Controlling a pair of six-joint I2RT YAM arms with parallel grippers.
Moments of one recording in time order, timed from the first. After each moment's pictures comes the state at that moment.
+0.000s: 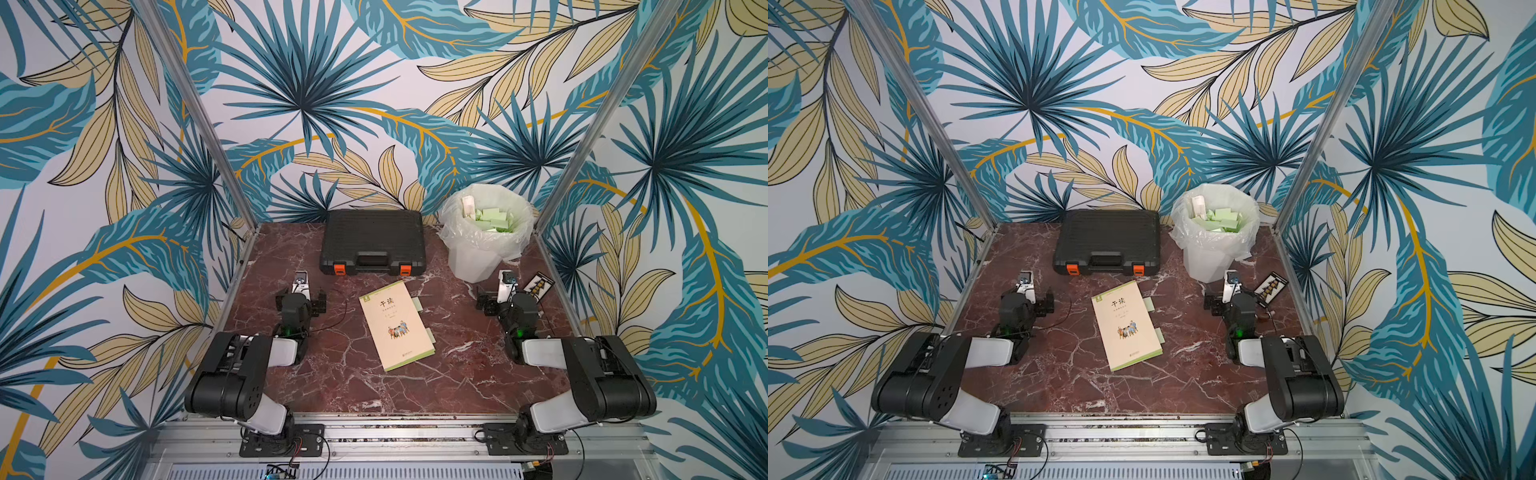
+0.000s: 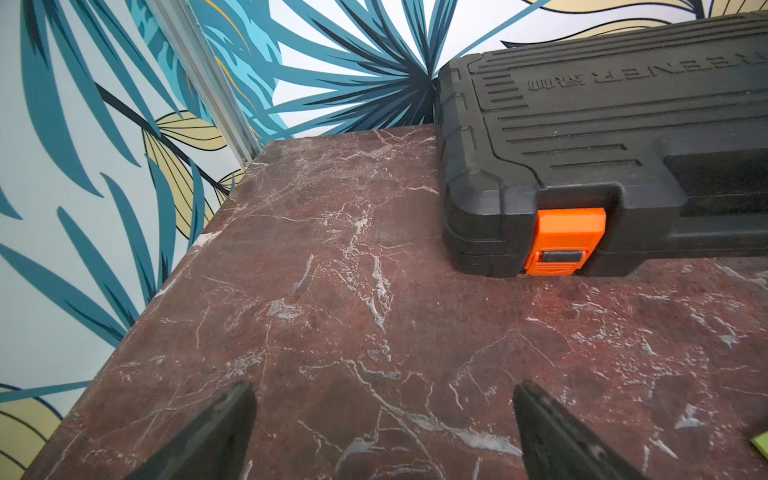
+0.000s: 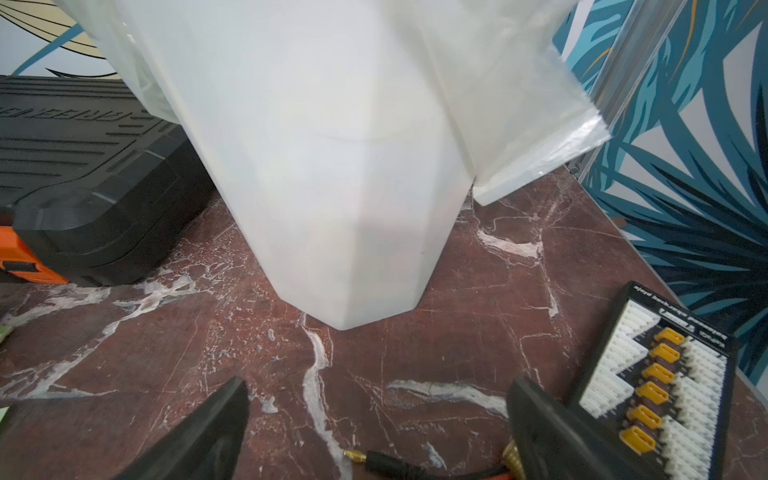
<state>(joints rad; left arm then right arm) -0.10 1.53 0.38 0.82 -0.25 0.04 0.02 1.51 0.36 0.87 0.07 -0.01</state>
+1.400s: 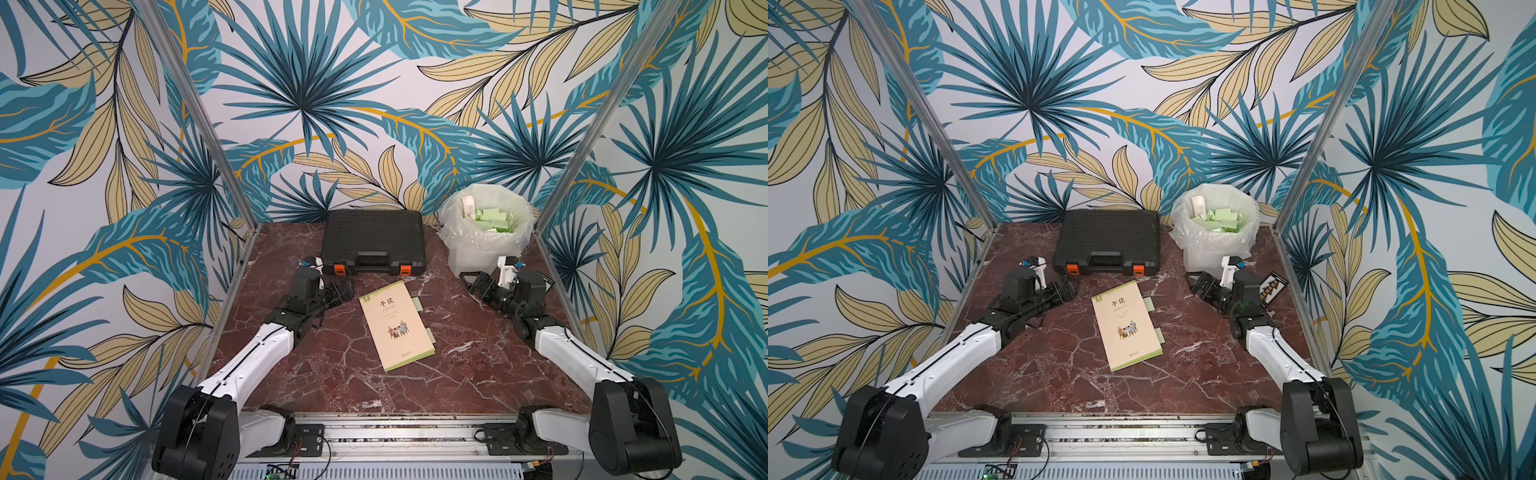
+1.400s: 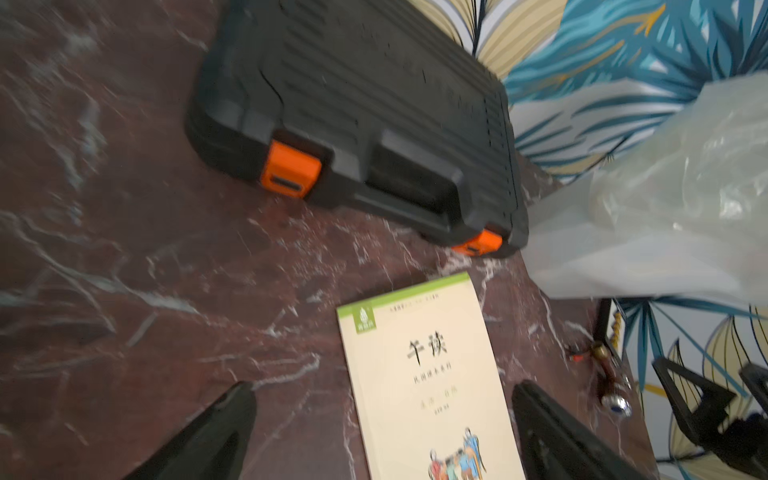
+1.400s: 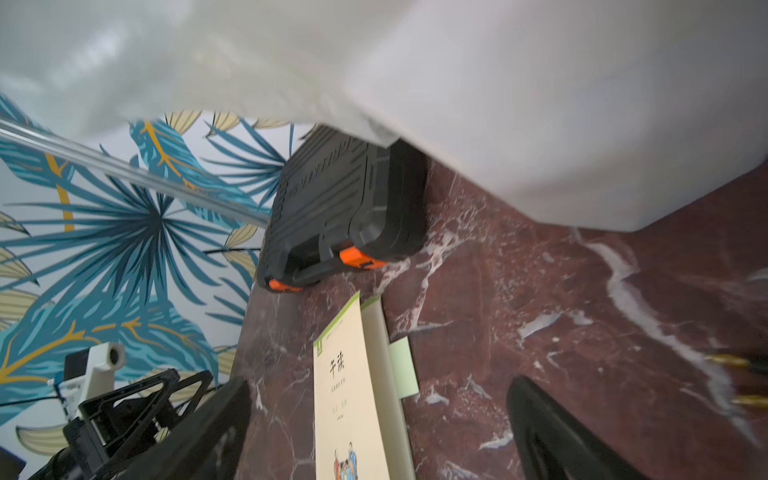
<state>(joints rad) -0.30 1.21 0.71 -0.10 0.15 -0.67 0.09 1.28 0.65 0.19 -0.47 0.72</state>
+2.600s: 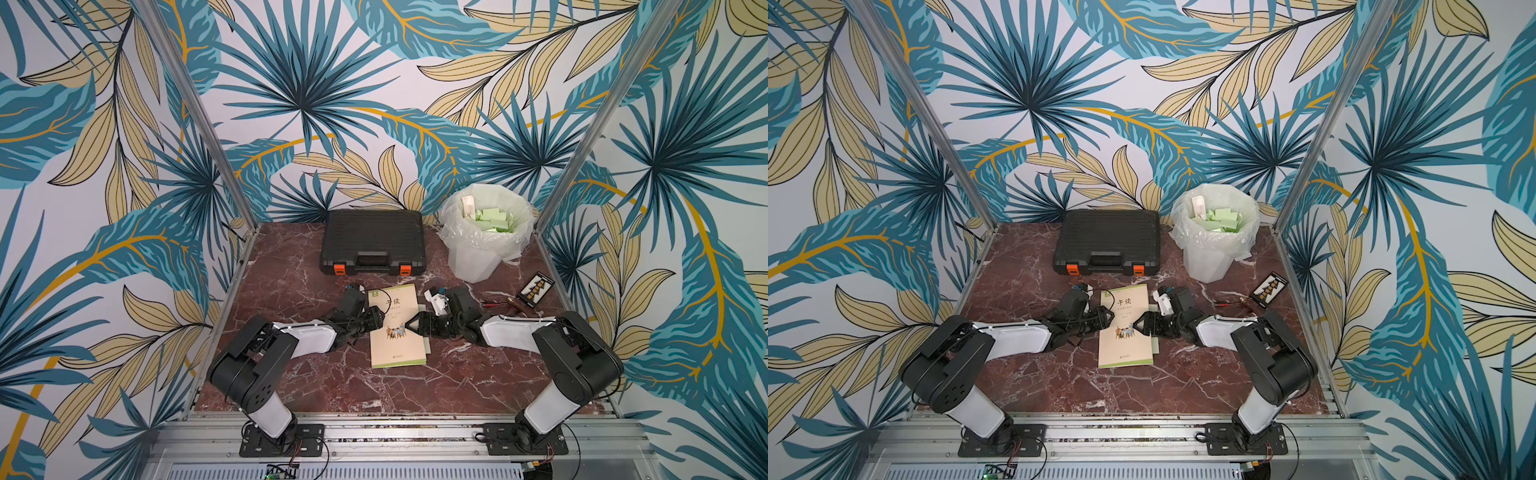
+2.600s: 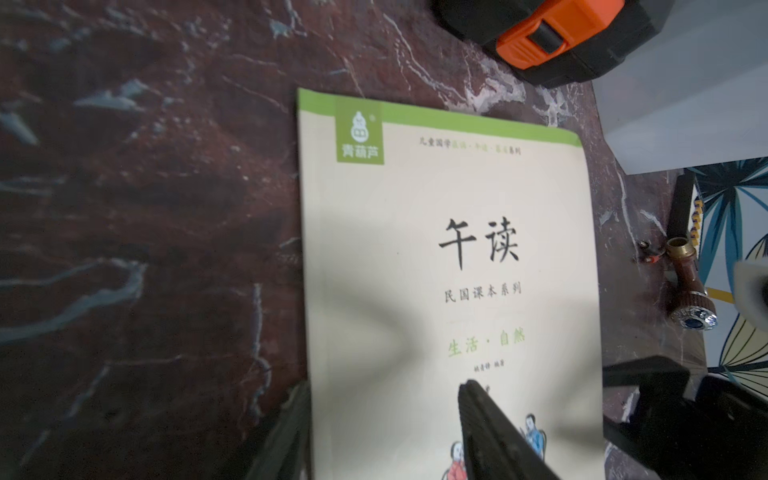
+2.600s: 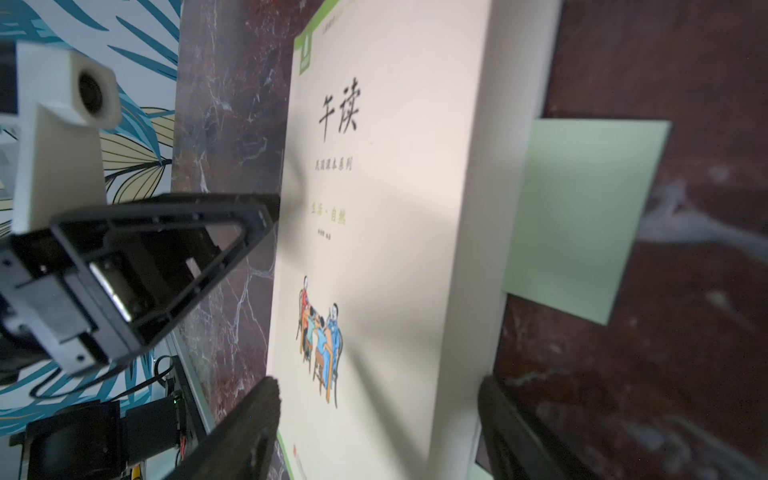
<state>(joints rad) -0.54 1.65 0.68 0.20 0.12 -0.77 0.51 1.64 0.65 0.17 -0.49 0.64</state>
